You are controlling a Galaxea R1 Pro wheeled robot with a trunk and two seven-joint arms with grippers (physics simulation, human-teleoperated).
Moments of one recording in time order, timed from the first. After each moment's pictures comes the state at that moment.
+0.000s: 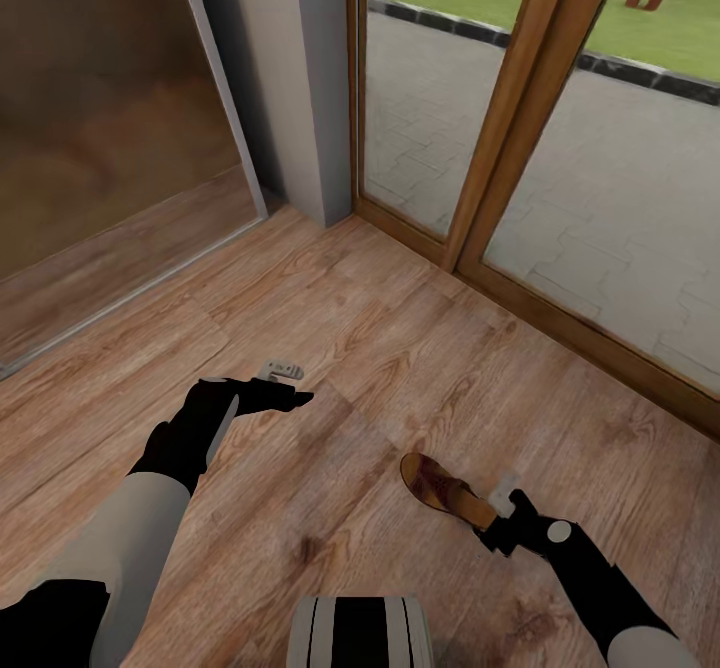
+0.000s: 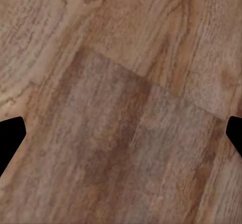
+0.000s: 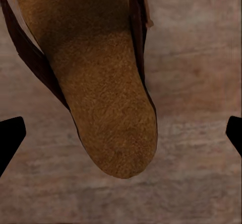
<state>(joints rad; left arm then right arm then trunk) -0.90 0.01 -0.04 -0.84 -0.14 0.60 -0.50 -0.50 -0.14 -0.09 -0.75 0.67 0.06 0.51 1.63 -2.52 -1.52</state>
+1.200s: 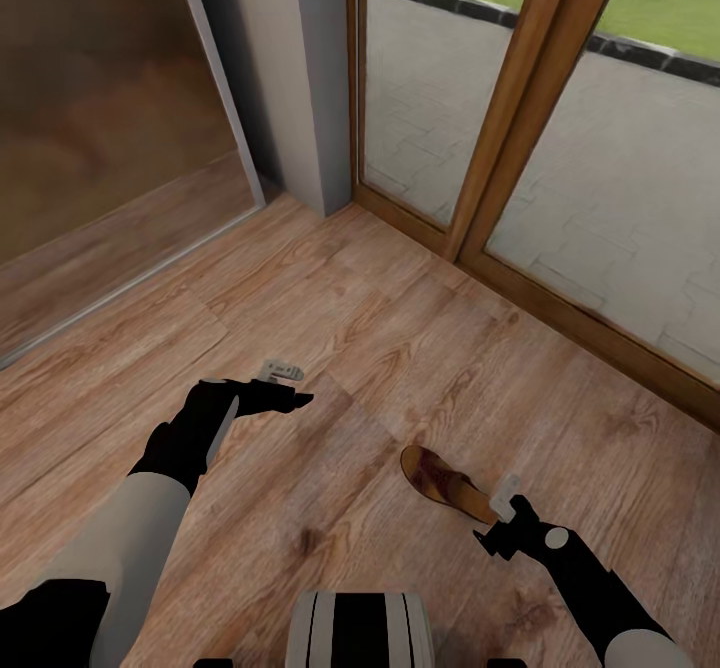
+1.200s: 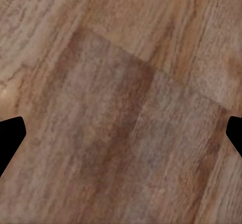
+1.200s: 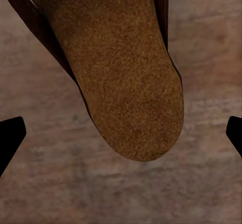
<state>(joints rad) -0.90 0.01 -0.04 -0.83 -0.14 0.60 -0.50 -0.50 -0.13 -0.09 -0.70 0.67 0.06 0.45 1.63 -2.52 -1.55</state>
